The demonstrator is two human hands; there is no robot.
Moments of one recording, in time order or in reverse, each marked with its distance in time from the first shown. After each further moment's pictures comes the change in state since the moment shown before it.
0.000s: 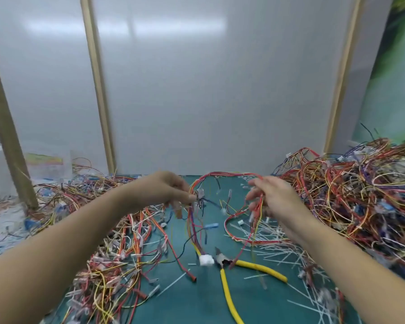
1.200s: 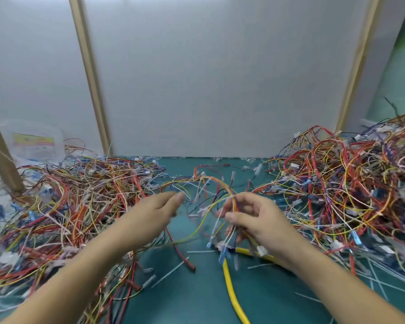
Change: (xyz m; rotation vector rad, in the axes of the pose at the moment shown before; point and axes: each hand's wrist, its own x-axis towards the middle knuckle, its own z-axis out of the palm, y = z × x) left_hand -0.021 -0.054 0.061 0.221 0.237 -0.078; right_hand -0.027 0.057 0.026 -0.002 -0.291 -0.027
